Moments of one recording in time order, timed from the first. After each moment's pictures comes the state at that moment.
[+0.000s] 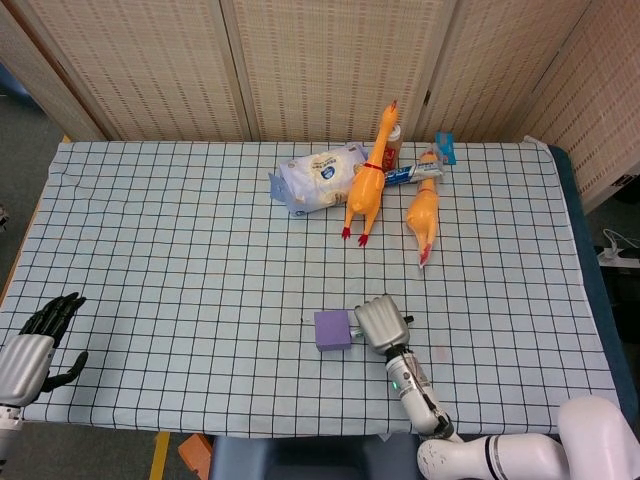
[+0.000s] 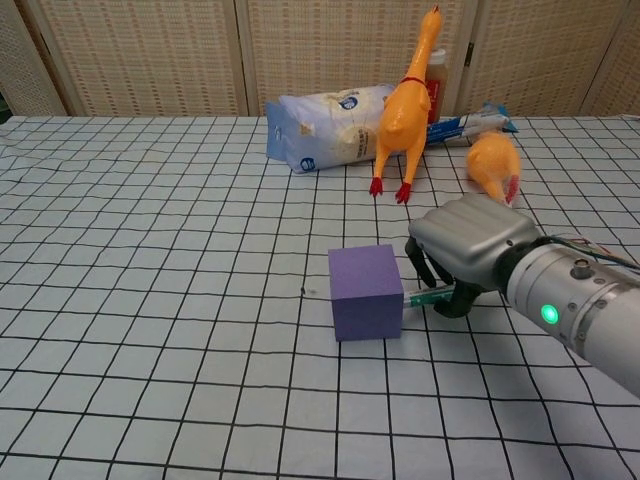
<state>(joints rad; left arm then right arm) -0.16 -1.08 0.00 -1.54 1.56 1.41 -0.15 0.71 -1.76 0.11 -1.62 -0.85 1.20 -1.14</state>
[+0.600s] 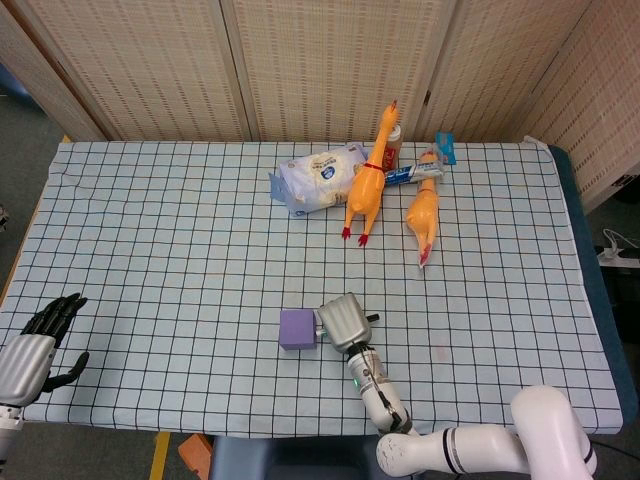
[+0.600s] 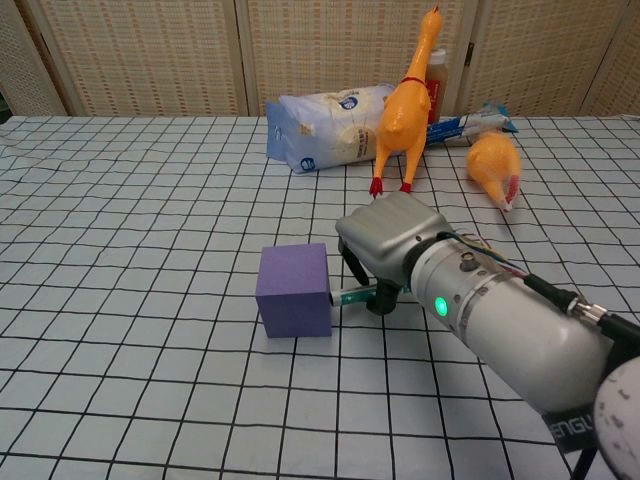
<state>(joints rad) -0.16 -1.07 0.01 -1.54 1.56 1.41 -0.16 0.85 -1.93 0.20 -1.55 -0.72 1.21 -1.25</state>
